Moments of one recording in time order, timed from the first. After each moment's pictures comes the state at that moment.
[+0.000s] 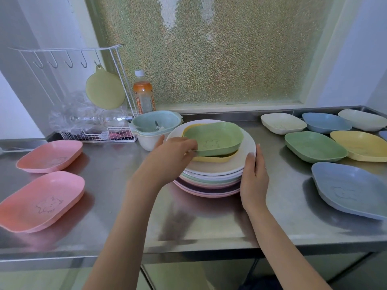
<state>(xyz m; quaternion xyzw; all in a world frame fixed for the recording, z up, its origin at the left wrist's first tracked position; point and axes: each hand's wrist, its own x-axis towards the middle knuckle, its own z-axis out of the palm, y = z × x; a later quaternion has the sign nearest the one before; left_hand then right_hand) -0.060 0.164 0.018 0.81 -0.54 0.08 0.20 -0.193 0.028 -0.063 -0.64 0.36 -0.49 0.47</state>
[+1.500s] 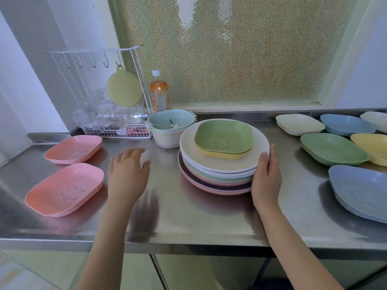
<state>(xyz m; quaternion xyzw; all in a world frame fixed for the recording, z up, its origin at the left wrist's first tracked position) -0.022 0.249 -0.029 0.92 -0.26 0.15 0.24 -0.190 0.028 -0.065 -0.66 0.36 -0.48 0.45</state>
